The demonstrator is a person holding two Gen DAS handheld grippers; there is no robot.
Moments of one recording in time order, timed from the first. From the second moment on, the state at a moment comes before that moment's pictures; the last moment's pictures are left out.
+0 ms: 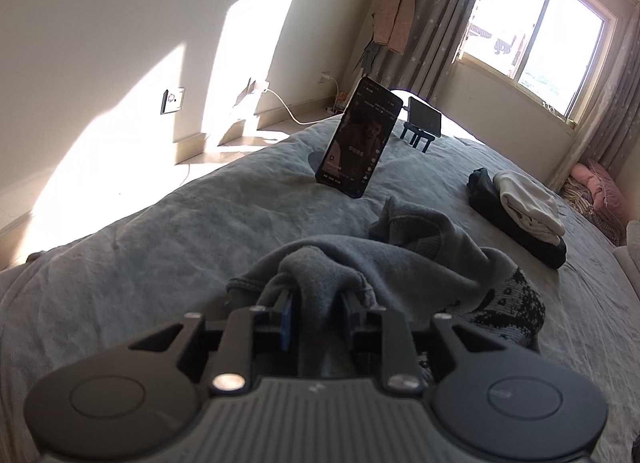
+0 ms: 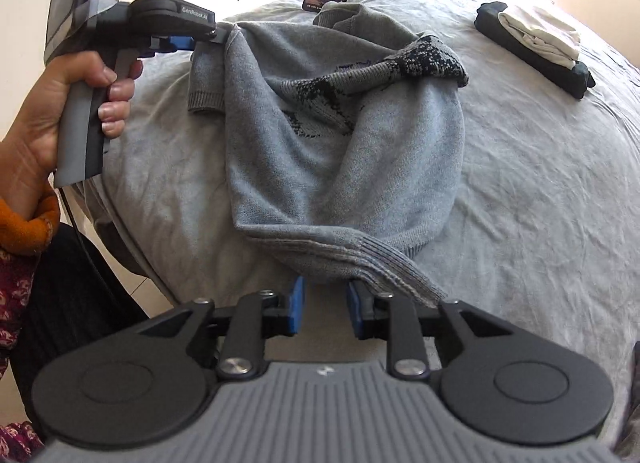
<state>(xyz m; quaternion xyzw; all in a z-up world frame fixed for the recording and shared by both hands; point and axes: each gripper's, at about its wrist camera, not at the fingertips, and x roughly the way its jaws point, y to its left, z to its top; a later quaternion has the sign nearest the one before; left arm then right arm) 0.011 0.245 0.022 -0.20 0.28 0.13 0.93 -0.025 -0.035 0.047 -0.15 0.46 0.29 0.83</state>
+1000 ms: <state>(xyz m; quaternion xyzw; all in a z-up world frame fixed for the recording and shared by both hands) 0.065 0.258 0.005 -0.23 0.30 0.21 0.90 0.206 0.047 0.043 -0.21 0.40 0.23 0.86</state>
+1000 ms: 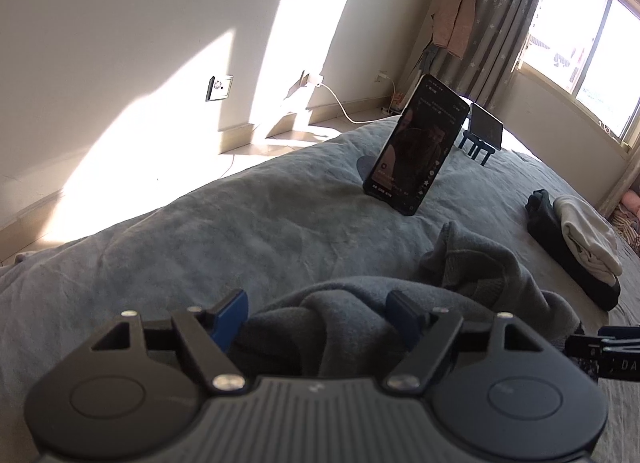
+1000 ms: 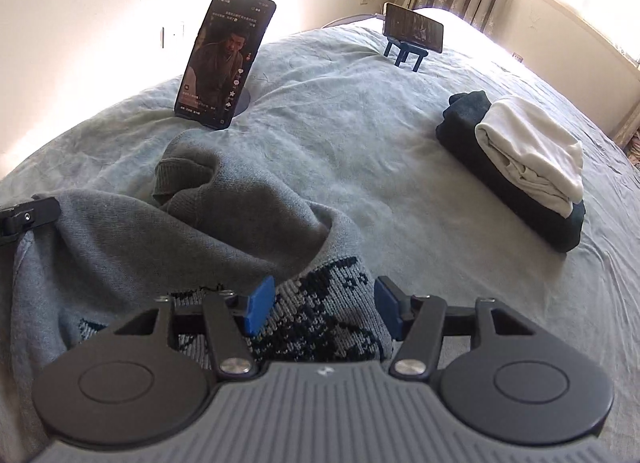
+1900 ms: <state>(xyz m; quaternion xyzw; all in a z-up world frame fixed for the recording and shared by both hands) 0.076 0.248 -0.006 -0.24 0.29 0.19 0.91 0.235 0.036 0.008 -0.18 0.41 0.21 0.87</state>
